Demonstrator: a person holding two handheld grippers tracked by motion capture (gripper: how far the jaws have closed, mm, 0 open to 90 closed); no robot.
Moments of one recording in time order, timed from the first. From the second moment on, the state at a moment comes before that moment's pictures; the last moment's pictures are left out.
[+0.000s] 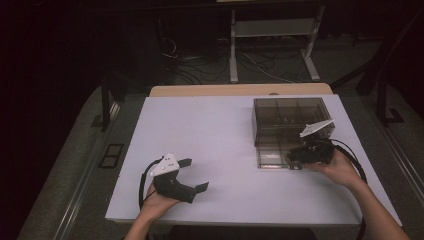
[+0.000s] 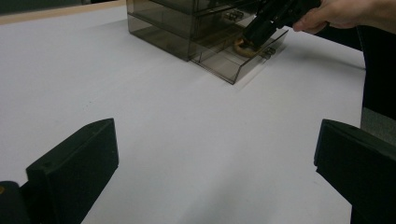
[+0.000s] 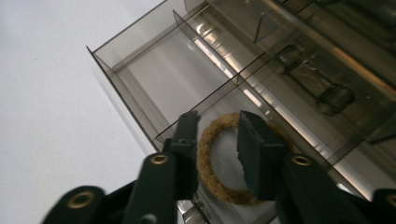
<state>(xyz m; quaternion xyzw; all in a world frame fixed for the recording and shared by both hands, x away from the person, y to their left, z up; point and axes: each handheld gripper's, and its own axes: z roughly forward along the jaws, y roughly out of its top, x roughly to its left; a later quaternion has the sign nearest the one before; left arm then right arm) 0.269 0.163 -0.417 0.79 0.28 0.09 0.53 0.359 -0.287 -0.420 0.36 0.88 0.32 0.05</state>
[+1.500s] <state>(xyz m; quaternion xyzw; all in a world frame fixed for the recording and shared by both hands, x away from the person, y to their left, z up) 0.268 0.162 -0.417 0.79 0.28 0.09 0.53 0.301 -0.289 -0.401 0.35 0.86 0.37 0.04</state>
